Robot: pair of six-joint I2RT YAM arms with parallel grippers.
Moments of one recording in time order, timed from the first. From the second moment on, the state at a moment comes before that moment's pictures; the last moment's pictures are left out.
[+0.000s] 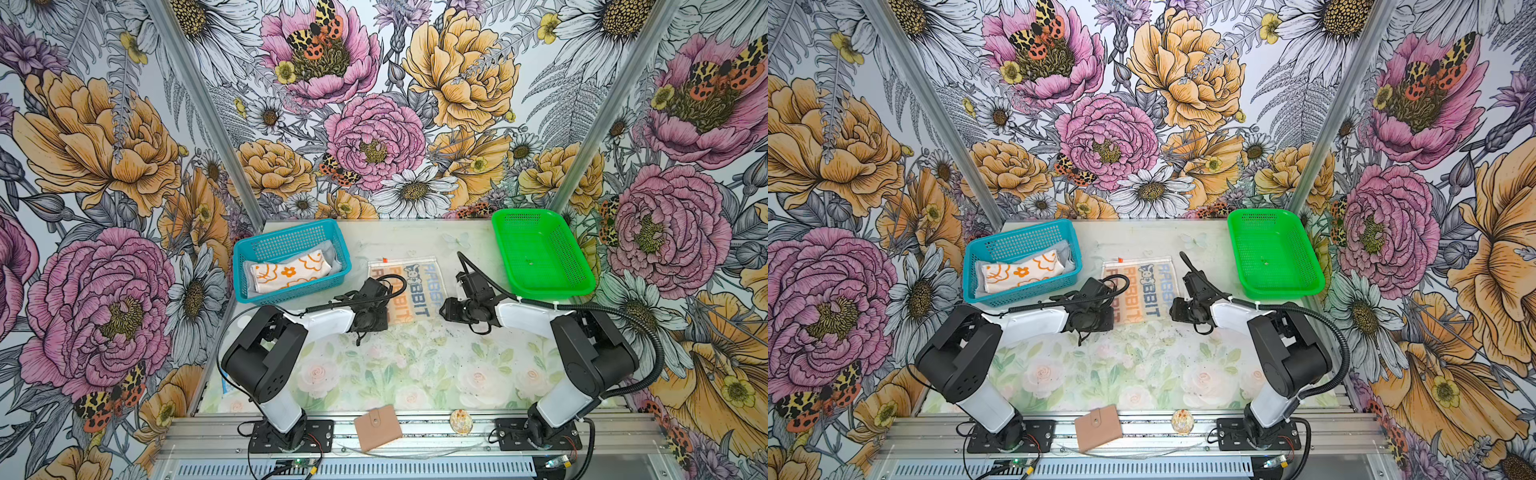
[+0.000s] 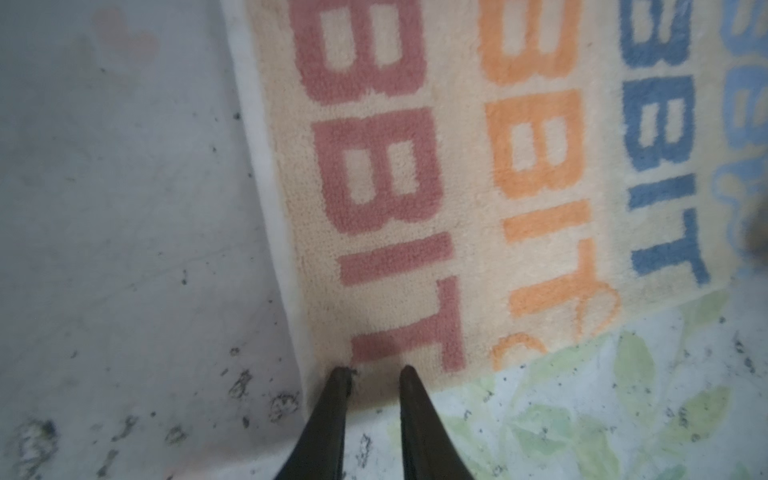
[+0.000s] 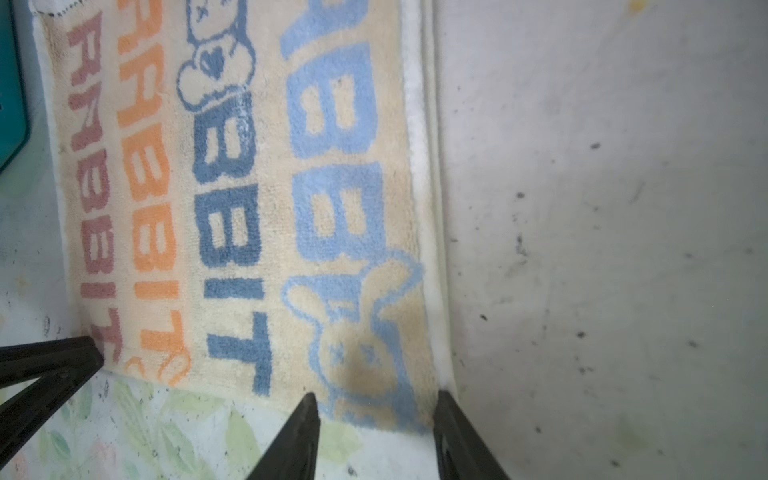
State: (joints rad) left arm -0.61 1.65 0.87 -0.33 -0.02 -0.60; right arm 0.41 1.64 0.81 -0.19 -0.21 0.50
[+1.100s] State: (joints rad) left arm -0.53 1.62 0.77 -0.17 0.11 -0.72; right arm 0.39 1.58 0.75 -0.22 -0.19 0.50
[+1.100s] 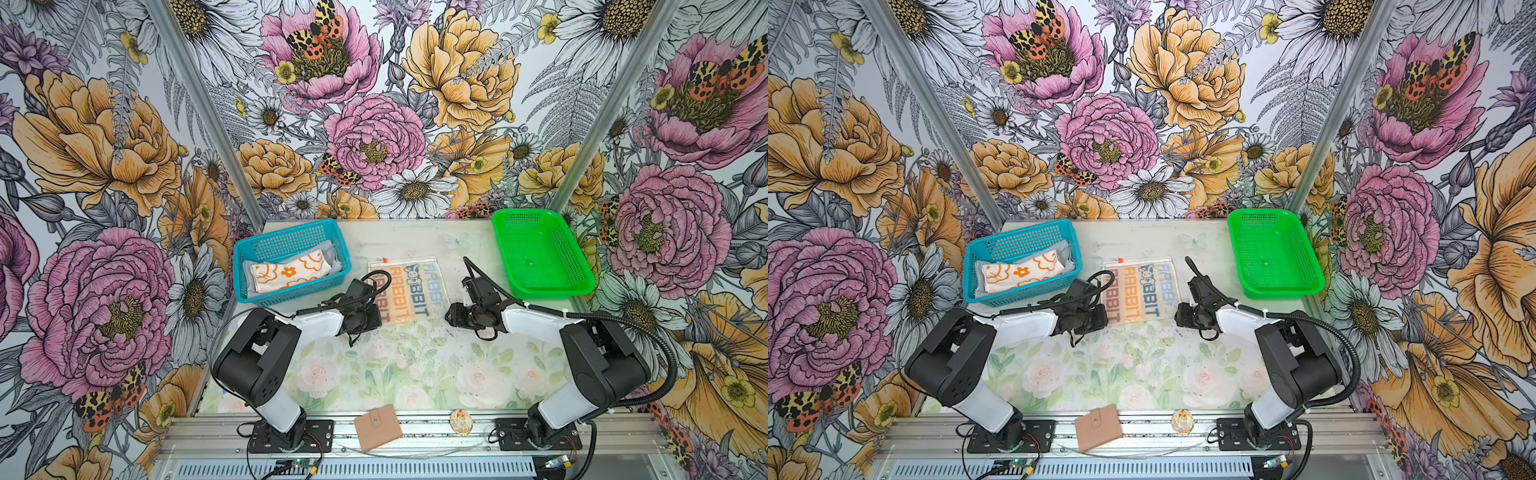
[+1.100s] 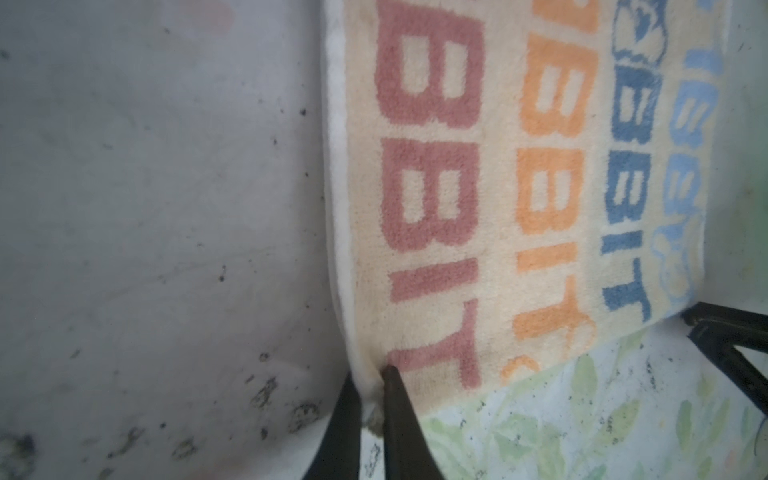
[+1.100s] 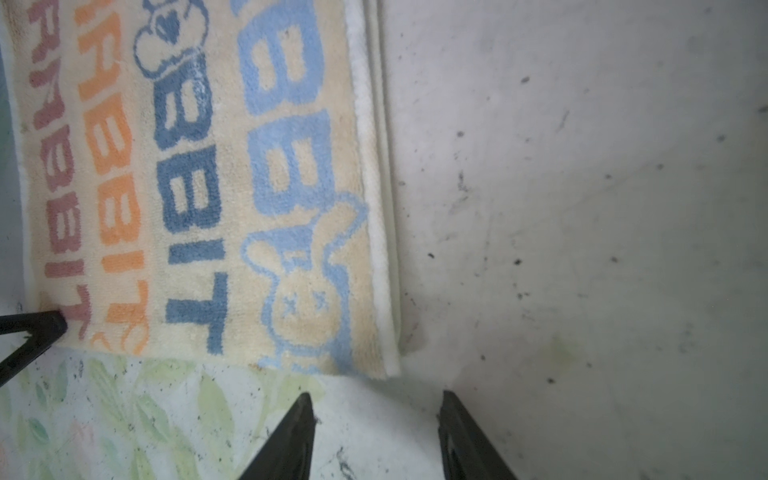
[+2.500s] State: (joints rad) left arm -0.78 1.32 0.67 -0.50 0.09 -0.76; right arm 0.48 1.14 0.47 -0.35 -0.31 0.64
